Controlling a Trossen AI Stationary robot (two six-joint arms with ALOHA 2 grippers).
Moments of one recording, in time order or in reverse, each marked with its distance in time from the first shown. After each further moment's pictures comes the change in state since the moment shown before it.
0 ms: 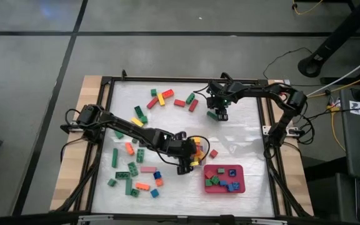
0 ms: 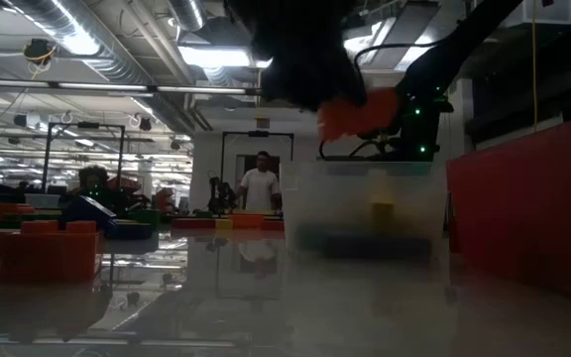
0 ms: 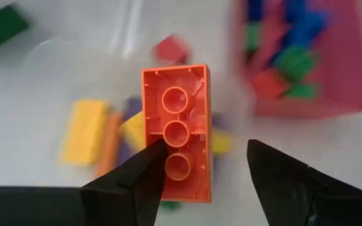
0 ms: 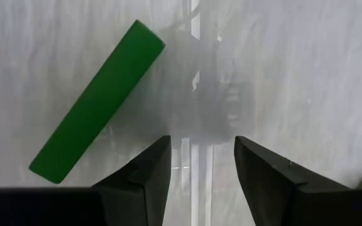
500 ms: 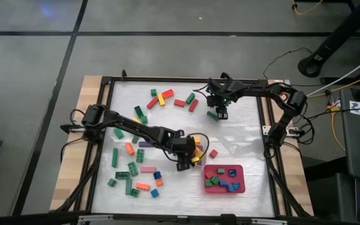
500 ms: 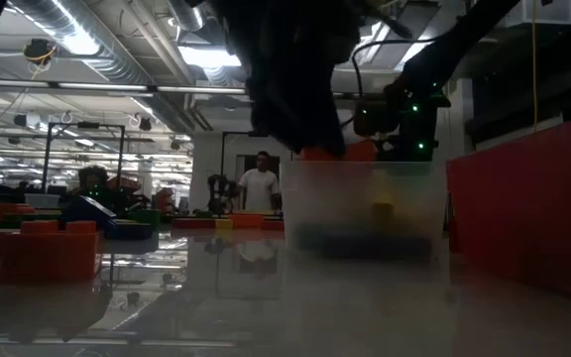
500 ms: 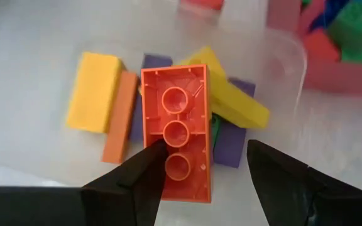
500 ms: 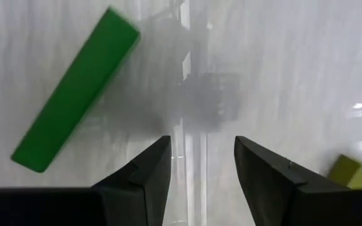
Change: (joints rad) left arm 0.049 0.060 0.001 -0.090 0.042 -0.026; right arm 0.001 -0.001 0.036 -0.048 0.062 0.028
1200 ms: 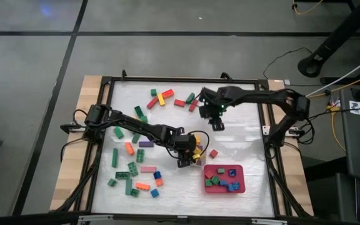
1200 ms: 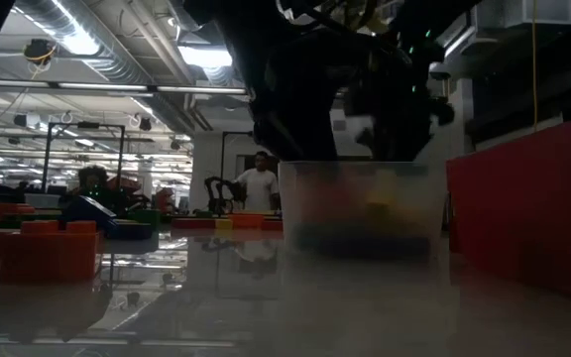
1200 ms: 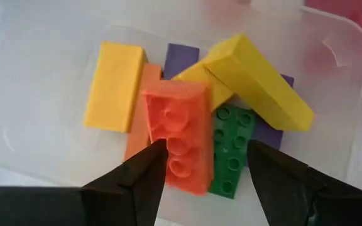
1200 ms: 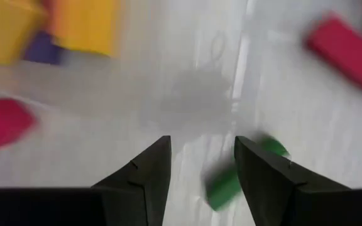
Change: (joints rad) left arm 0.033 0.028 0.000 -0.010 -0.010 0.033; right arm 0.243 -0.070 0.161 -0.178 -0.254 0.073
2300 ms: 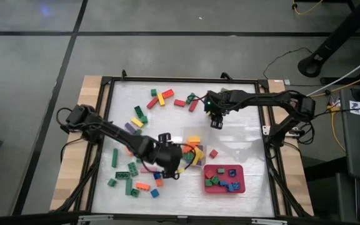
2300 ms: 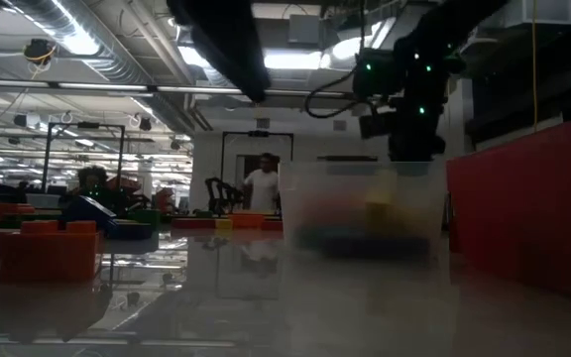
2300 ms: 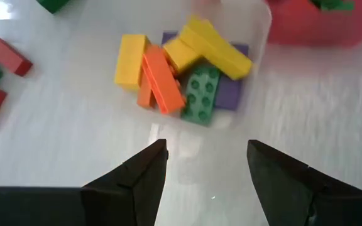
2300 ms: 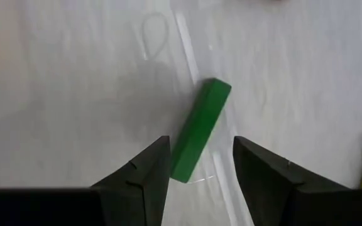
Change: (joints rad) left arm -0.214 -0.189 0.002 -0.245 -0.261 -0.099; right arm -0.018 -0.064 -0.174 0.133 0.272 0.366
